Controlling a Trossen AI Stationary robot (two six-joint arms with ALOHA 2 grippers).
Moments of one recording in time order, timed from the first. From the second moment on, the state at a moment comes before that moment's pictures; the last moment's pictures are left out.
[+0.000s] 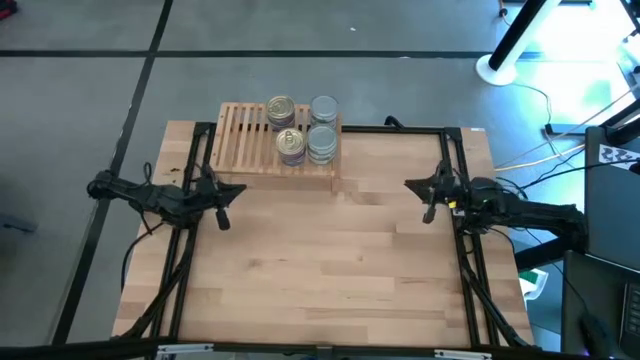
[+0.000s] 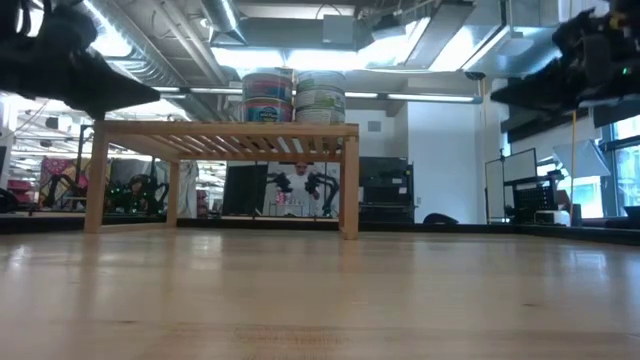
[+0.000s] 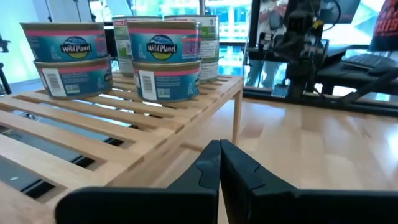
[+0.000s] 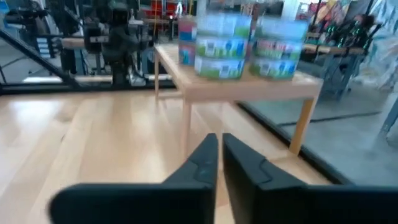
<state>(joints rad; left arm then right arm) -0.29 0.01 0.08 -0.14 -0.74 -0.05 -0.11 0.12 0.15 -0.06 0.19 -0.07</state>
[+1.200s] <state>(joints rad) -0.29 0.01 0.06 -0.11 -0.74 0.06 -0.11 0.14 0.04 -0.04 0.06 -0.22</state>
